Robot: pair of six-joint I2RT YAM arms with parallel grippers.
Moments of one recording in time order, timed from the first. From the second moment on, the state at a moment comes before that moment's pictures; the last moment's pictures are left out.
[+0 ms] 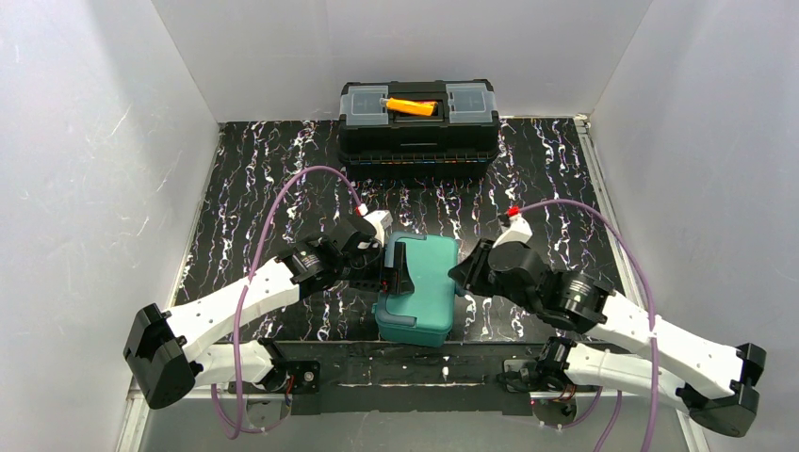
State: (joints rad) left arm -0.88 1.16 0.88 -0.56 0.14 -0.68; right arm 1.08 0.80 0.82 -0.65 0.35 1.03
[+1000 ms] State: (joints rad) left arm -0.88 1.18 0.90 -0.57 0.14 -0.67; right arm 1.07 0.74 0.69 -0.66 0.40 1.14
